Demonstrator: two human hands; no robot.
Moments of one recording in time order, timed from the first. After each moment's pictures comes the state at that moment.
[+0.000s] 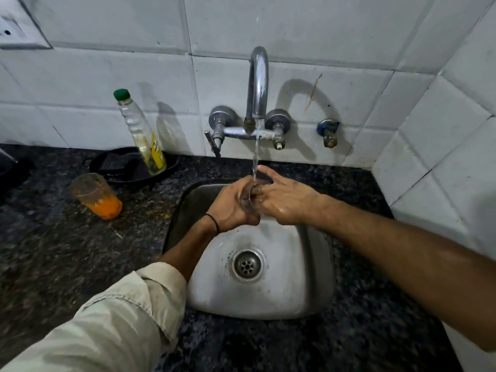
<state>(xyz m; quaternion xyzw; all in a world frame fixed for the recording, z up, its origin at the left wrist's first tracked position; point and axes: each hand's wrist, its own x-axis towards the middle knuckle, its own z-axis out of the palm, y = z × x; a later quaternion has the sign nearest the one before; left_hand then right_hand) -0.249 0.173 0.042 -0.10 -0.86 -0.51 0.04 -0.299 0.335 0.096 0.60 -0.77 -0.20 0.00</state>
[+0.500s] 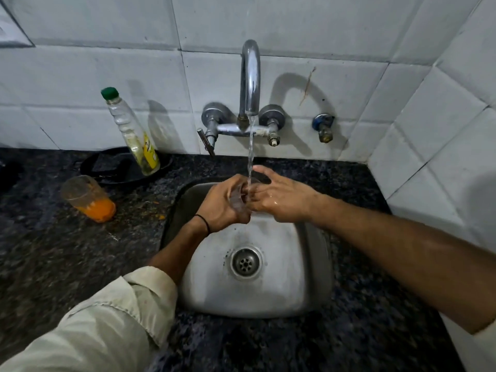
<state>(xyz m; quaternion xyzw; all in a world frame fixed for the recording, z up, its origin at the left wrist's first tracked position) -0.249 0.160 0.032 -0.06 -0.85 -0.53 0.03 -0.315 0.344 0.082 0.63 -0.77 -0.14 0.02</state>
